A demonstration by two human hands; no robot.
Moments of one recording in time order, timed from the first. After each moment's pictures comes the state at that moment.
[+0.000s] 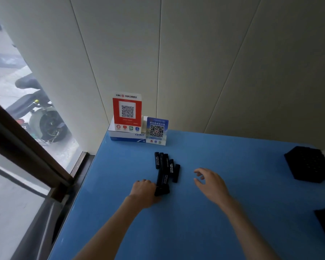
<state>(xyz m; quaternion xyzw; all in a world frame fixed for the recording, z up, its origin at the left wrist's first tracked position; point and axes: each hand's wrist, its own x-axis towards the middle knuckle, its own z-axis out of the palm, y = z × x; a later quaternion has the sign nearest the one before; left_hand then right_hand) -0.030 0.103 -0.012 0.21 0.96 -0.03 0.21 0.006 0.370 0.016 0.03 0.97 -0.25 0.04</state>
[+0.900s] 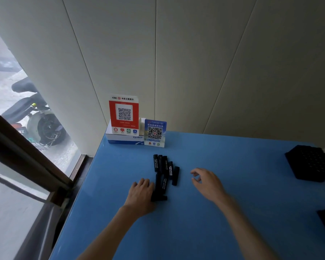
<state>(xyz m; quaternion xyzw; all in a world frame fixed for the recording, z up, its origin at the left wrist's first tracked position) -0.024 0.094 -0.013 0.23 0.96 0.00 0.14 -0.015 0.370 0.004 0.02 0.97 -0.25 0.06</state>
